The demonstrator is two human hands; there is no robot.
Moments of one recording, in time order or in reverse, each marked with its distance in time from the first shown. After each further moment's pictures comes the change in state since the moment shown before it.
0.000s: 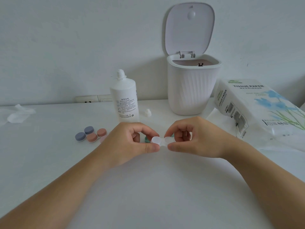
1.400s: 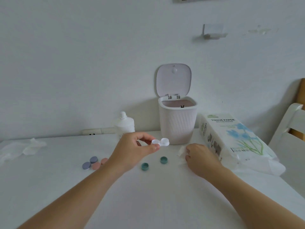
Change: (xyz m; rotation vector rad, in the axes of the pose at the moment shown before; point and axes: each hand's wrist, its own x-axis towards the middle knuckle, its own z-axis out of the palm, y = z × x) left_hand 0.018 0.052 -0.003 -0.080 0.210 0.010; right_hand -0.008 0.031 -0.013 -0.635 0.294 0.450
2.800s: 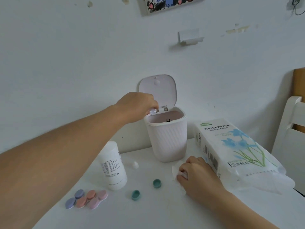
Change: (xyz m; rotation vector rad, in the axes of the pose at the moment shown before) left_hand 0.184 0.102 -0.003 1.248 -0.184 0.720; right_hand 0.000 0.012 0.012 0.160 0.123 -0.067
